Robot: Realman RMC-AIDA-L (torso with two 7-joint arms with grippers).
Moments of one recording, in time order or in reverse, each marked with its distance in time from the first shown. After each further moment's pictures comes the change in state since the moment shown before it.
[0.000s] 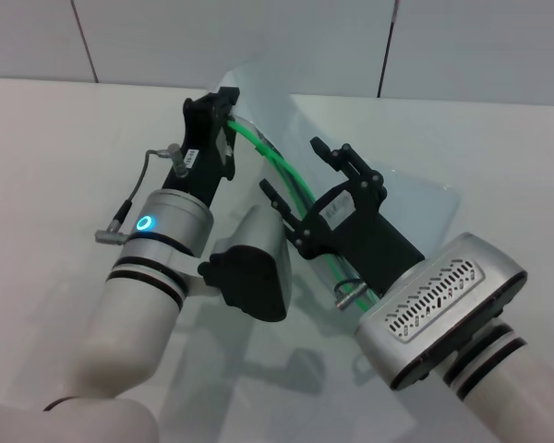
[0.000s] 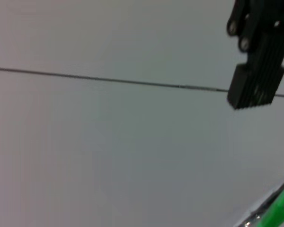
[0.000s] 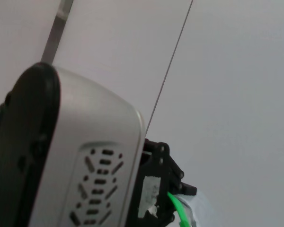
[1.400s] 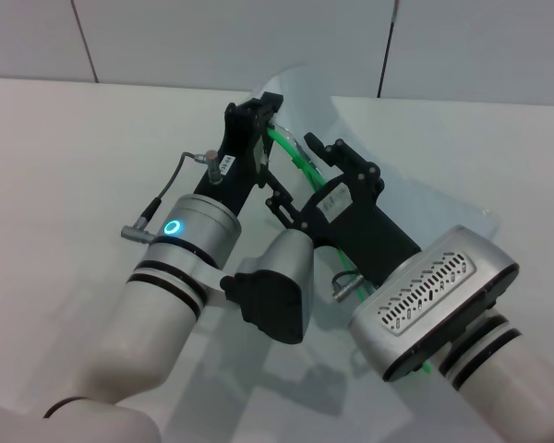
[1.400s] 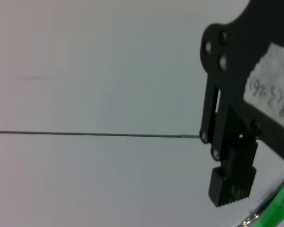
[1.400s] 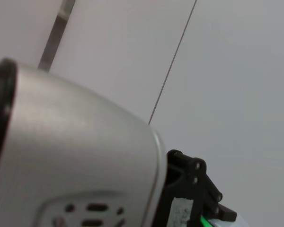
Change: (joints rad) left arm 0.001 -0.001 0.000 0.009 0.118 0.054 0.025; right arm 0.024 0.012 0.004 0.031 0.003 0.005 -0.004
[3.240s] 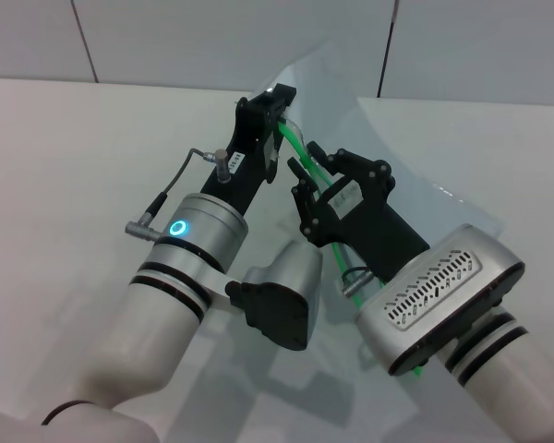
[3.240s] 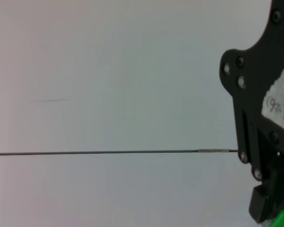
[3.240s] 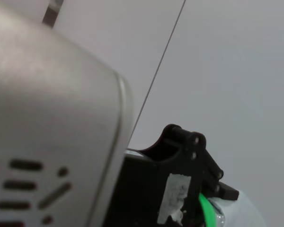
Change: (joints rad) left arm 0.008 0.000 0.000 0.009 0.068 -0.026 0.024; right arm 0.000 0.007 0.004 0.036 0.005 0.016 0.003
